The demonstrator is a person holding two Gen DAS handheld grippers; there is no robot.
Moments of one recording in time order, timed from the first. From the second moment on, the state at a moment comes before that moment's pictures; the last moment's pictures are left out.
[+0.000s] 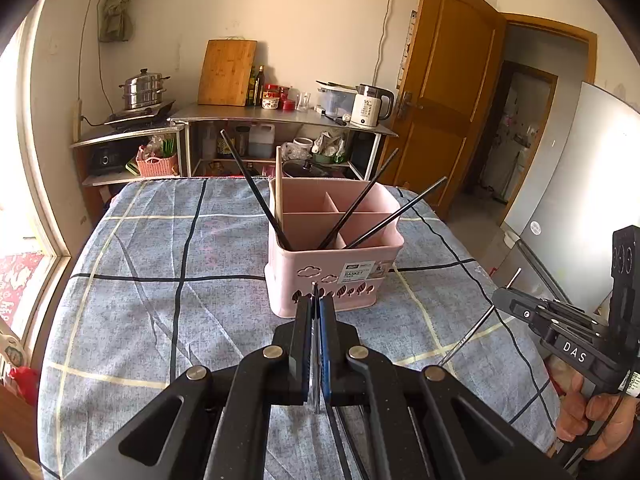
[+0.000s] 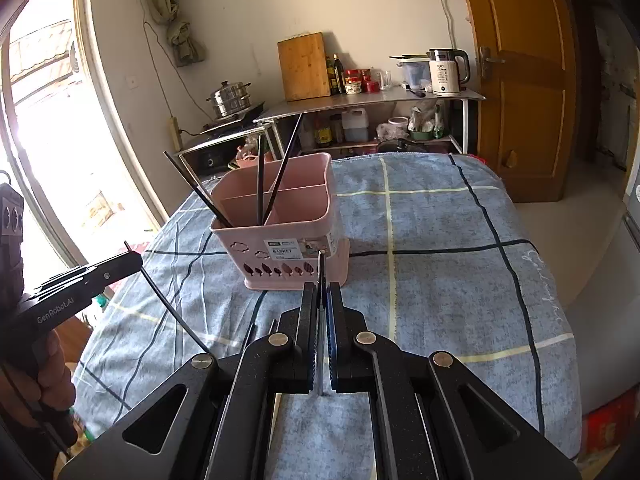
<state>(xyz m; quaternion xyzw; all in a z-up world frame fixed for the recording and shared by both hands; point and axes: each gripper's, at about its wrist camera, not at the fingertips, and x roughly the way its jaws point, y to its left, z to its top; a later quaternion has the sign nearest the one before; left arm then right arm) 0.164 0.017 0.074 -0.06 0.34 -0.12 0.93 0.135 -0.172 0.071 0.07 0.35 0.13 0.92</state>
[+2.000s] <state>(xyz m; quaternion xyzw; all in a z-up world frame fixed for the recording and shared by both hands) 0.295 0.050 0.123 -0.15 0.32 -0.10 0.93 0.246 -0.107 0.129 0.10 0.29 0.17 0.94</state>
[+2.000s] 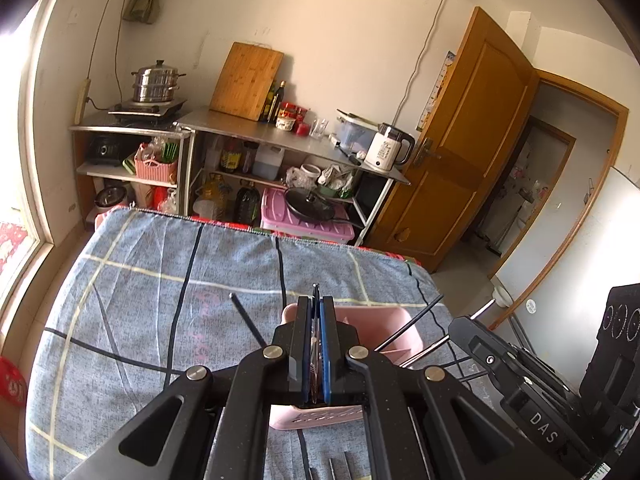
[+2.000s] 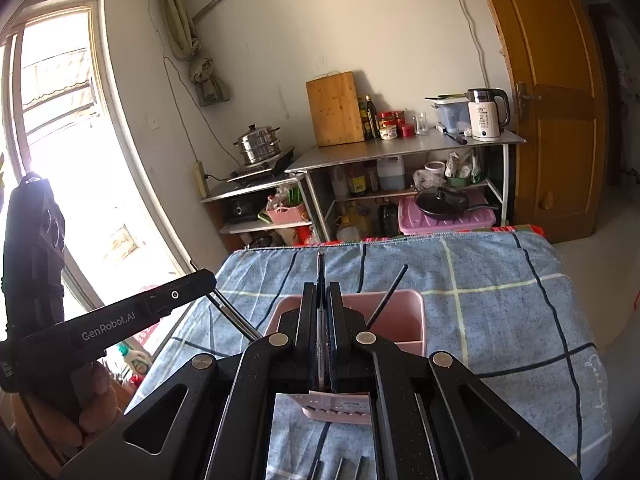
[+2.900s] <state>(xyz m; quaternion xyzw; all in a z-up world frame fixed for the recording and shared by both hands) 0.276 0.039 0.117 -0.10 0.32 -0.10 0.94 0.242 -0.113 0.121 0.07 0.31 0.17 0.93</state>
